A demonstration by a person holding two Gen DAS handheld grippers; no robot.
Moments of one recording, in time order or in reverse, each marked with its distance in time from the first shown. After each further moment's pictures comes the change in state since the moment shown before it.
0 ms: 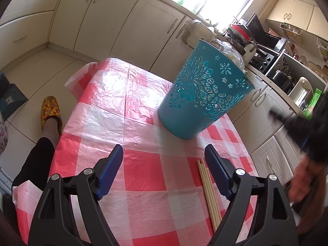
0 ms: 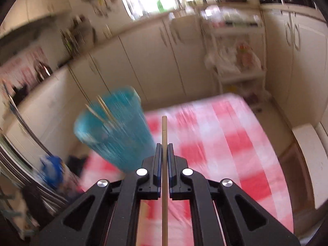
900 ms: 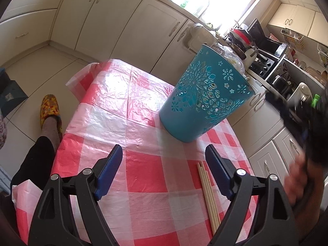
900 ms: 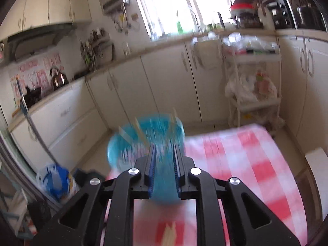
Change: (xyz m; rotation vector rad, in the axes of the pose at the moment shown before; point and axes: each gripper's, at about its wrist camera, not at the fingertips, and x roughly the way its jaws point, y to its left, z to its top) left arm -0.002 0.007 0.002 -0.026 -0.017 -0.010; right arm 0.020 0.036 -0.018 -0.090 -0.070 0.027
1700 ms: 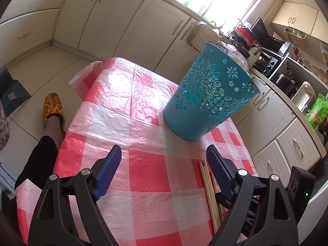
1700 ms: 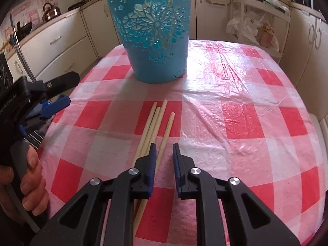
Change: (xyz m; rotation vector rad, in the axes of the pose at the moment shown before) left arm 0.001 0.002 0.001 -0.002 0.011 0.026; right arm 0.034 0.014 -0.142 -0.152 0.384 -0.110
